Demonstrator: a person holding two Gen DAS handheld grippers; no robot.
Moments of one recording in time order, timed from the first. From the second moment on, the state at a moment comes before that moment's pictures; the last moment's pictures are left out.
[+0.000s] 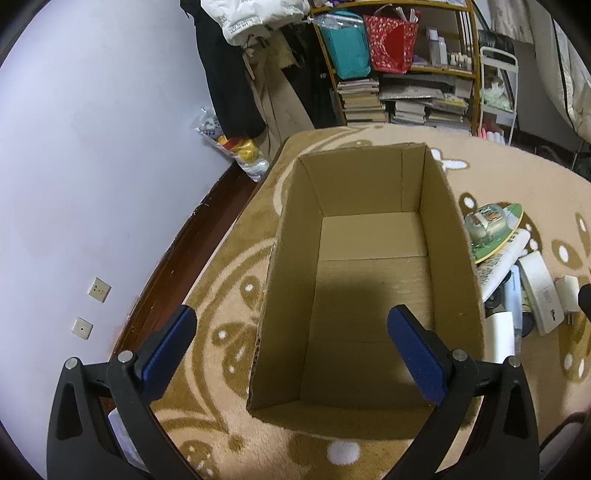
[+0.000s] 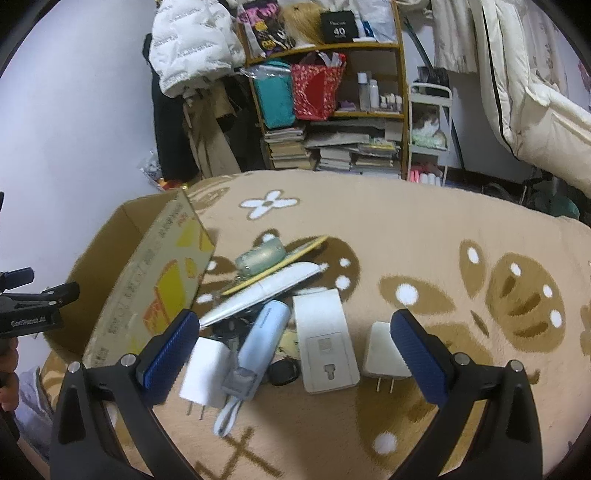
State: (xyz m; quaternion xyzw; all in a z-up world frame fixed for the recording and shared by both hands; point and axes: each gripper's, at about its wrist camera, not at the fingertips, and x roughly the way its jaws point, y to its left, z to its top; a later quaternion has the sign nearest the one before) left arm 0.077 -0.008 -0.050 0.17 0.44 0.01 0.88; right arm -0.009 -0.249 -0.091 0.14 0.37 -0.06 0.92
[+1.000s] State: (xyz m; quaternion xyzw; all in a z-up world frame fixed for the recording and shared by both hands) left arm 0.138 0.030 -0.108 0.15 0.54 0.09 0.82; right arm 0.022 -0.325 -0.162 0.22 0.47 -0.15 0.84
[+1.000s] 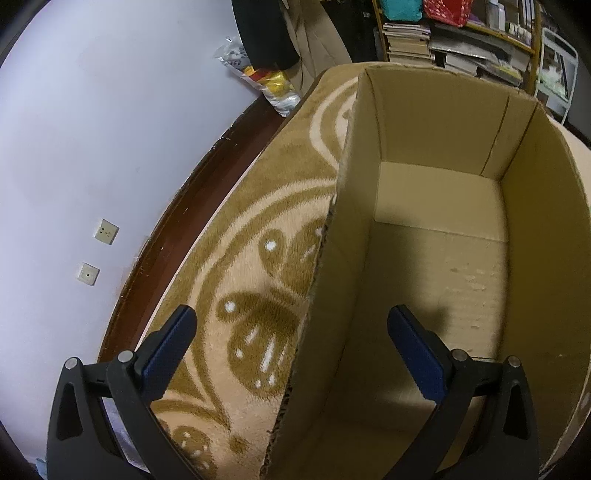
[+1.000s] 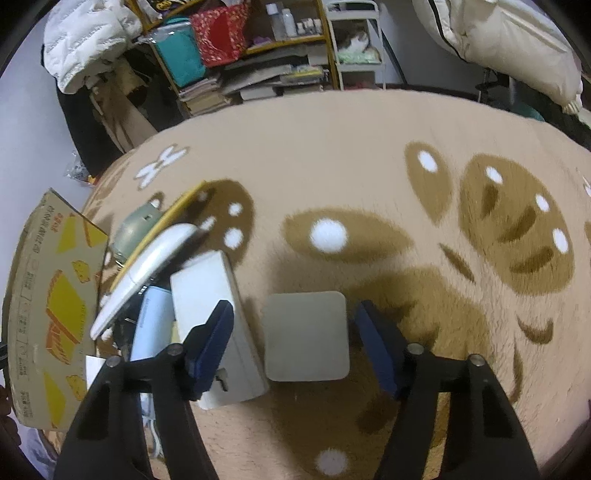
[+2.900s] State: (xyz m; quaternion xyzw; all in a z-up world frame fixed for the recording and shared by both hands) left arm 0.133 0.031 -0.110 0.09 0.58 0.04 0.81; right arm 0.100 -0.112 -0.028 0.09 0.32 0.09 0.94
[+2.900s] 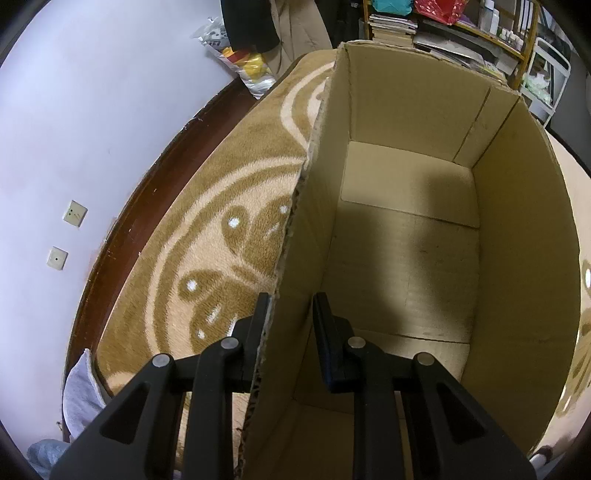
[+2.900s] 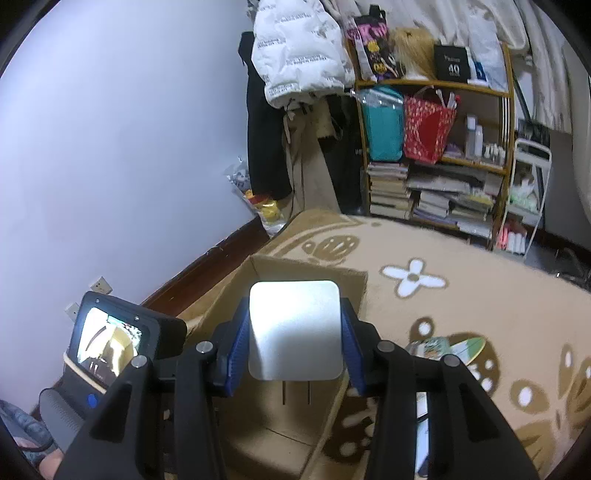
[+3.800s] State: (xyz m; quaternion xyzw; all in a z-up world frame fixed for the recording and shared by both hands) left arm 0.133 0.034 -0.112 0.08 0.58 0.05 0.81; right arm 0.089 -0.141 -0.041 0.12 0.32 0.07 0.94
